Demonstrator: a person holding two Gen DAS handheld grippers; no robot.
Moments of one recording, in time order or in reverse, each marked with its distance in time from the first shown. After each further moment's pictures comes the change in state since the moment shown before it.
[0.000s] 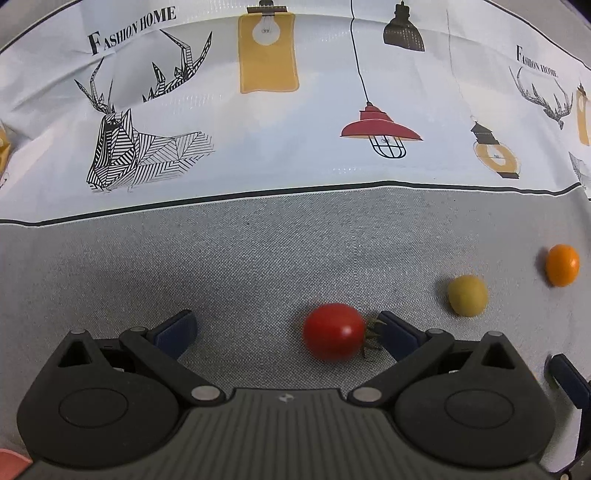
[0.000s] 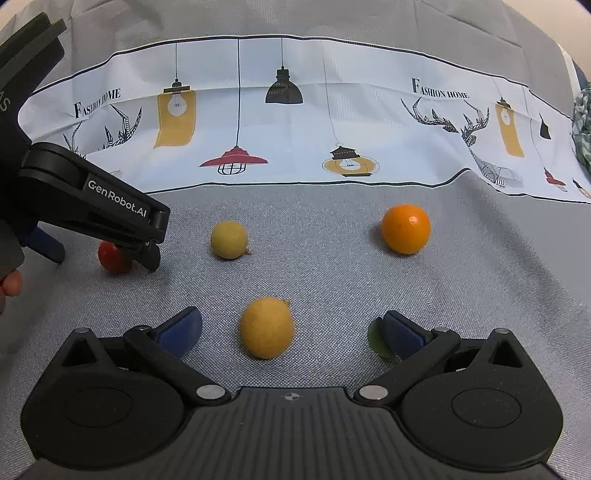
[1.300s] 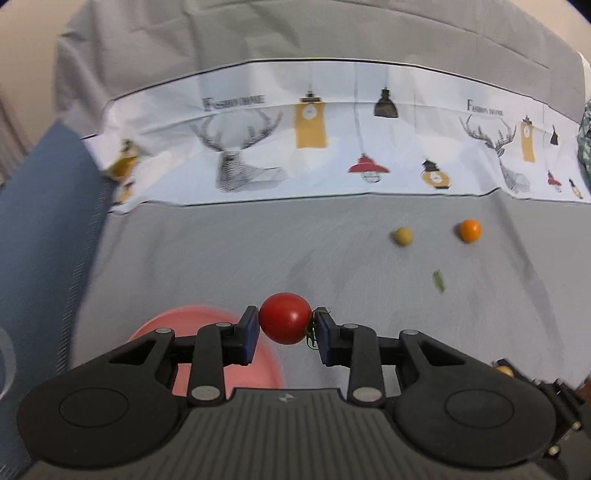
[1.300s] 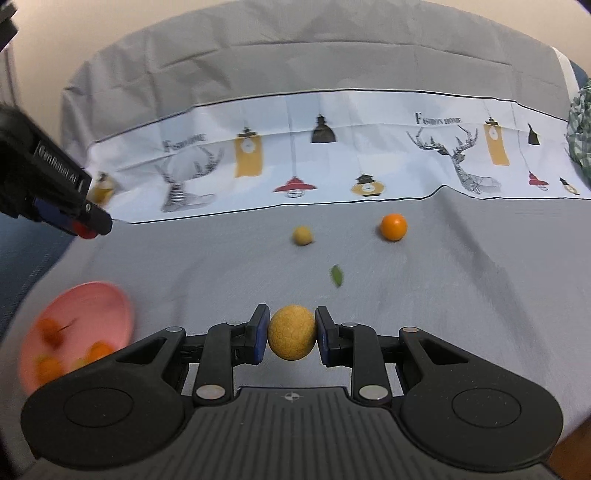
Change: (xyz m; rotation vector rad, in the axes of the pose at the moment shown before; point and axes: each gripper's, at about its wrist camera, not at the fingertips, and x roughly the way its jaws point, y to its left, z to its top) left arm -0.256 0.042 -0.104 -0.016 -0.105 0.069; right arm -0.211 0.000 -0.016 0.027 -0.006 0.169
